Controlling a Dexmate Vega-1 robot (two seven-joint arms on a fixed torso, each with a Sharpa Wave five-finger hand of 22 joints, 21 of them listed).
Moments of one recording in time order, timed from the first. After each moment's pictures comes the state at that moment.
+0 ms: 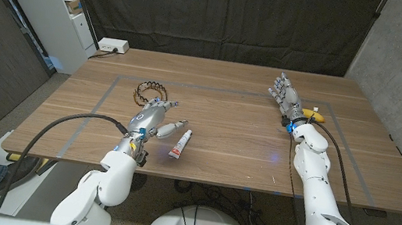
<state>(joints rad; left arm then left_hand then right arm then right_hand) 1.61 0.36 0.16 -2.31 0.92 0.25 0.07 0.65 -0.02 0.35 -0.16 0.20 0.28 0.06 0.24 0.18 0.24 0.01 0.29 0.20 0.12 0.07 0.21 0.18 -0.11 0.09 0.21 0.18 -0.77 0.02 0.24 -1.15 0.10 0.21 0.45 0.37 0.00 0.18 0.04 0.26 0.08 0.08 0.19 0.18 0.05 0.08 0.19 0.18 0.00 0.03 0.20 0.21 0.21 0.01 0.20 0.17</state>
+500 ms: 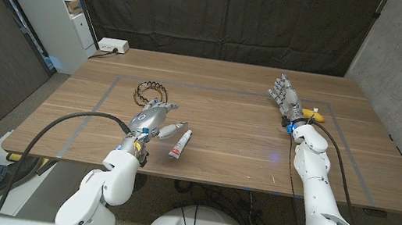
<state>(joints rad) 1.60 0.38 0.21 -2.33 1.01 0.35 0.04 0.65 -0.02 0.35 -0.15 0.20 0.34 0.05 0.24 0.18 0.31 -0.01 0.30 0.20 0.13 0.07 0.21 0.18 -0.10 0.10 0.21 0.18 -0.77 0.02 0.24 -1.13 0.10 0.22 0.45 0.37 0.00 0.18 0.04 0.26 0.08 0.08 0.19 0.18 0.06 0.08 0.19 0.18 0.00 0.03 0.20 0.21 0.21 0.01 0.20 0.17</state>
